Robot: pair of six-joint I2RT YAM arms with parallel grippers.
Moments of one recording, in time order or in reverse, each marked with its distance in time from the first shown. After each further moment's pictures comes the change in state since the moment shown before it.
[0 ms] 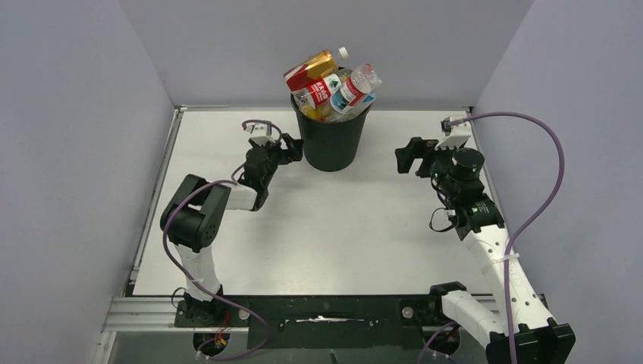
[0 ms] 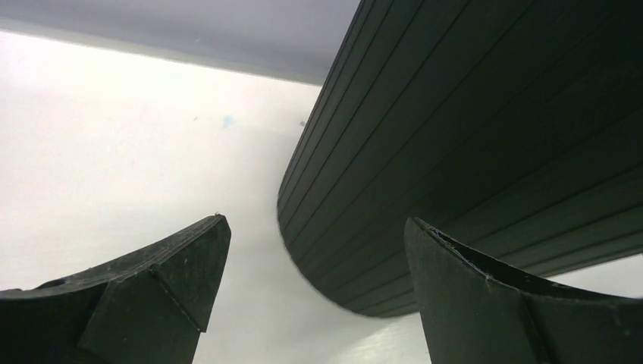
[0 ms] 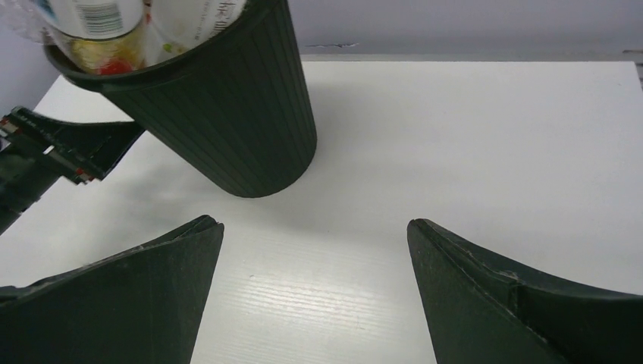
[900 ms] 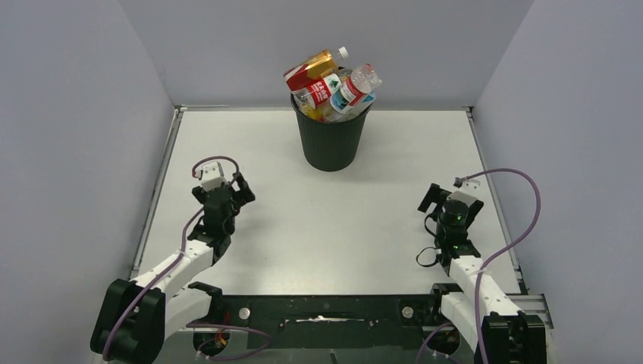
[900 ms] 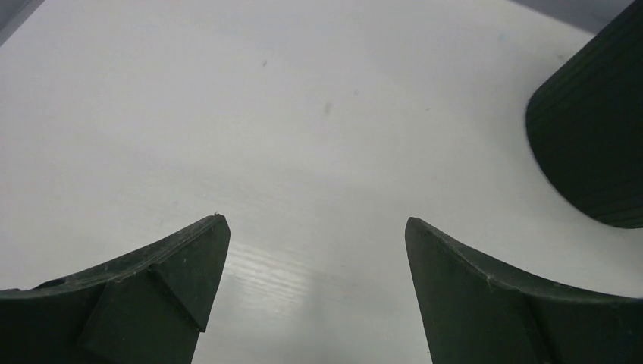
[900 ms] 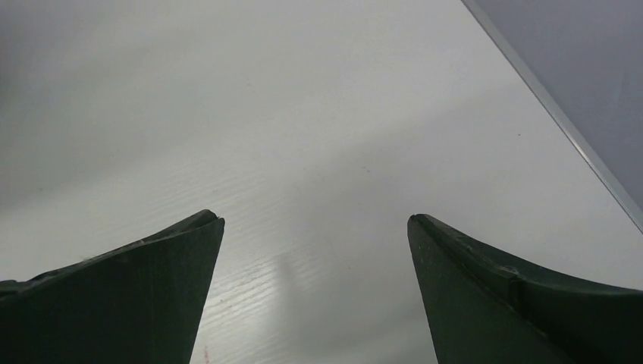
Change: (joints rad) left arm 0.079 -0.855 -0.522 -0.602 -0.370 0.045; right arm -0.171 -0.066 -0.630 0.372 0.415 0.030
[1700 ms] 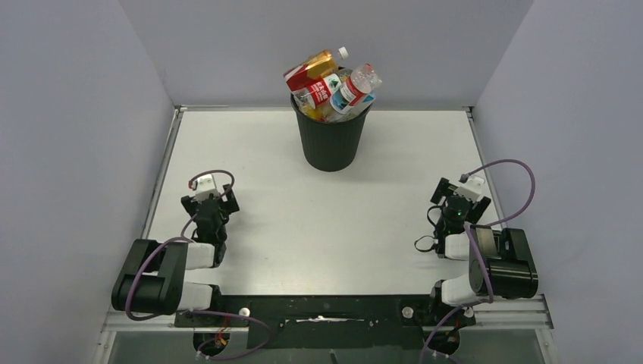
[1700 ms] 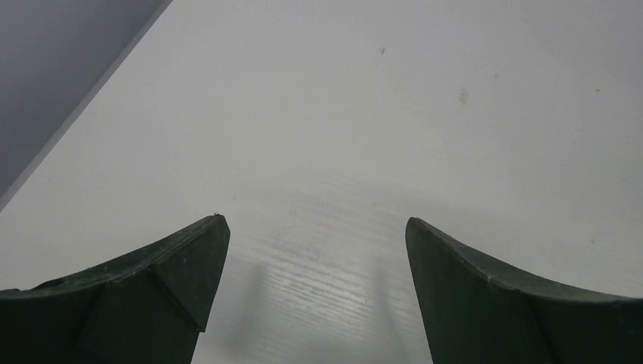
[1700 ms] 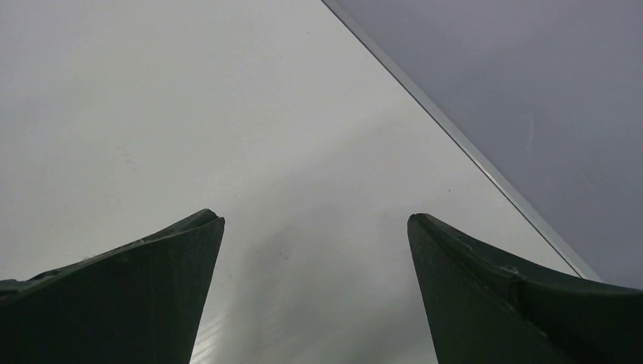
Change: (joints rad) left arm 0.205 0.280 -0.221 0.506 0.014 0.269; right arm -0.107 0.581 -0.056 0.772 0.137 -0.164
